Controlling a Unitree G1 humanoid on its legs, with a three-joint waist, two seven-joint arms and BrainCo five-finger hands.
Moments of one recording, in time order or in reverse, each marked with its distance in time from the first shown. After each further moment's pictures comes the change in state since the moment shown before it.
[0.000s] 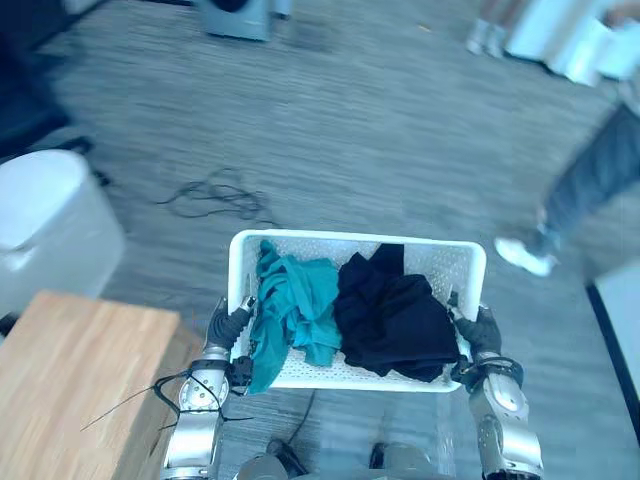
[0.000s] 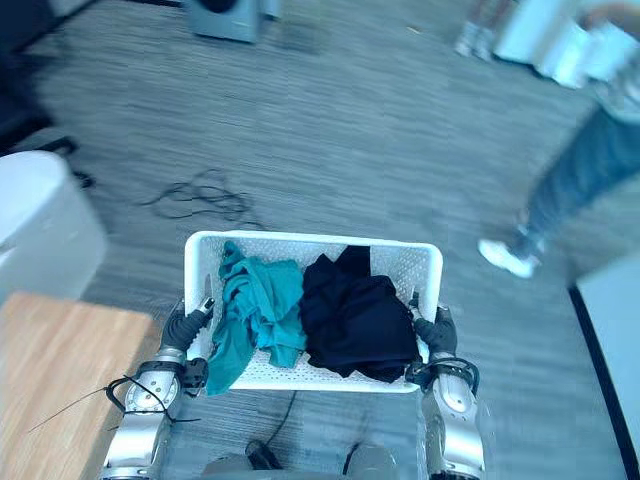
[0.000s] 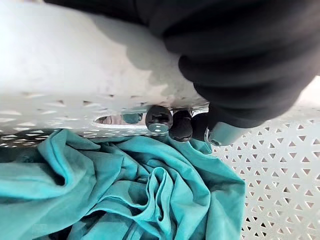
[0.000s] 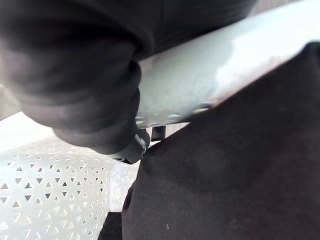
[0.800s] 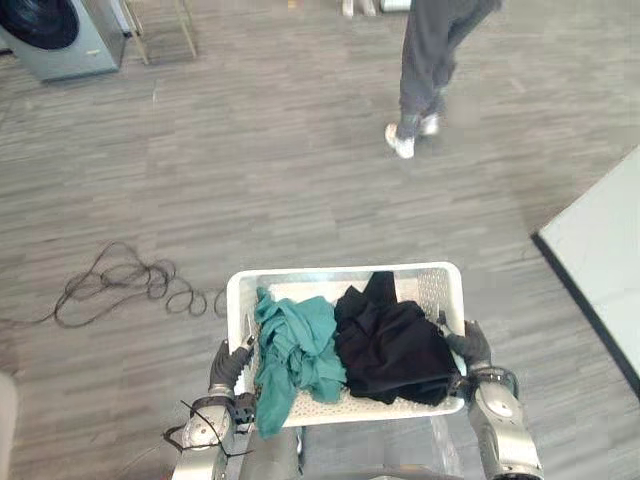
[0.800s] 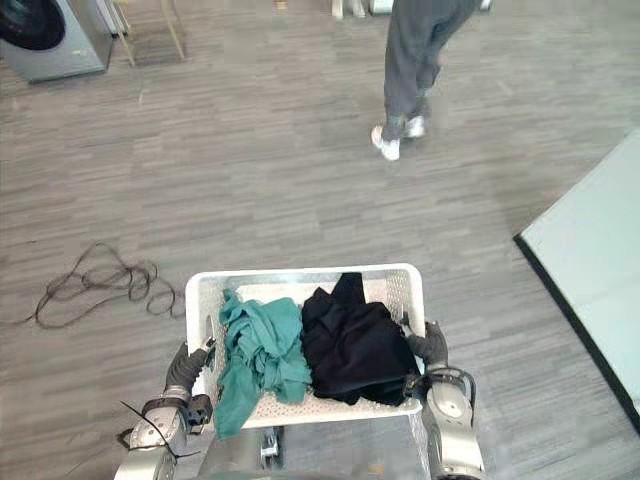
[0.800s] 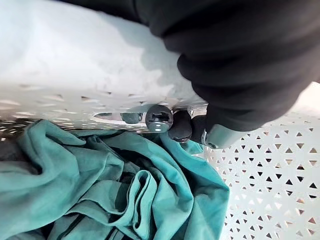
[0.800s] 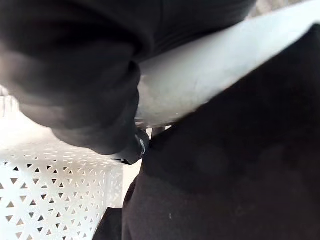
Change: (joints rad) left arm 0.137 0.016 -0.048 0.073 -0.129 -0.019 0.030; right arm 0.091 -0.029 0.068 0.062 -0.084 -0.014 -0.019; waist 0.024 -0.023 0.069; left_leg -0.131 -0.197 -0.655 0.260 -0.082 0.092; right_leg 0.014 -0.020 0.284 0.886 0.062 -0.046
